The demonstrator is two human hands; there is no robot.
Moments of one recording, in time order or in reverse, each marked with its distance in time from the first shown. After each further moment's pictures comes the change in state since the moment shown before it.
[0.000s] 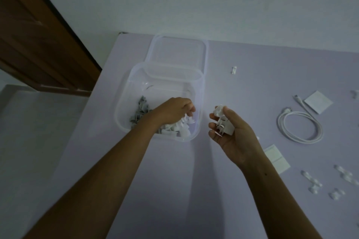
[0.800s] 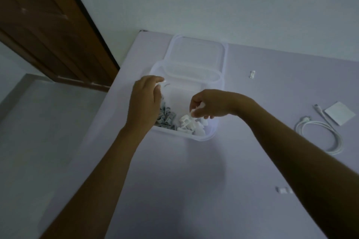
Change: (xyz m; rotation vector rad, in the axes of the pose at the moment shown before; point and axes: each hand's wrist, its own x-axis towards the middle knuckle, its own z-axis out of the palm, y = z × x) left_hand -0.079 -0.039 -0.033 0.123 0.965 -0.005; right_hand 0.060 -0.035 0.095 -1.818 -0.671 -0.121
